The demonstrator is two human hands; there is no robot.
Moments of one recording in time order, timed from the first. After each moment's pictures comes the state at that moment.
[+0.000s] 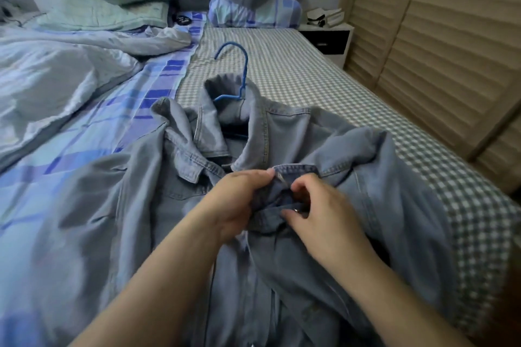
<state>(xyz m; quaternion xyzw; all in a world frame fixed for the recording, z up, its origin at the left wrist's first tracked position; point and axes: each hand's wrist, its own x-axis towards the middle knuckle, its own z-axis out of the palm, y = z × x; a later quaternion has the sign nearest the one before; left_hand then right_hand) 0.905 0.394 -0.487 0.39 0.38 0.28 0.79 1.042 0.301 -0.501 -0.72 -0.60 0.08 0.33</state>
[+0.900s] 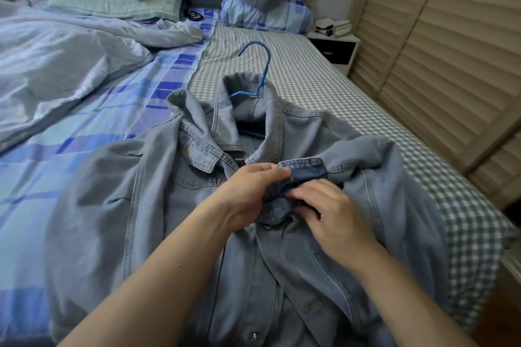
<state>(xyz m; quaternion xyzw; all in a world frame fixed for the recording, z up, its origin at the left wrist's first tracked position) 0.906 0.401 -0.491 0.42 0.35 0.30 0.79 1.064 0.310 -0.509 -0.56 -0.75 -0.02 0.34</state>
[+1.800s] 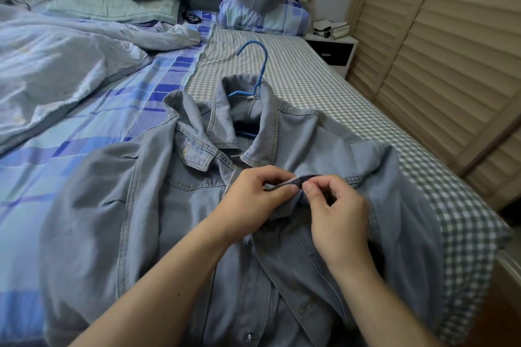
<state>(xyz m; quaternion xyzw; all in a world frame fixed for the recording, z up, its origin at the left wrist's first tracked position) 0.900 0.382 -0.495 0.70 0.31 0.36 0.53 1.035 0.301 -0.497 -0.66 -0.47 0.07 0.58</state>
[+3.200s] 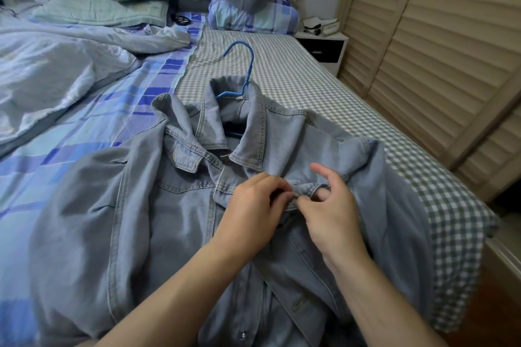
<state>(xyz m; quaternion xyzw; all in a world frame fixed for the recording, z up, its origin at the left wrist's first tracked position) 0.916 0.363 -0.510 0.82 0.33 0.41 0.22 1.044 0.303 -0.502 -0.67 -0.38 0.26 0.58</state>
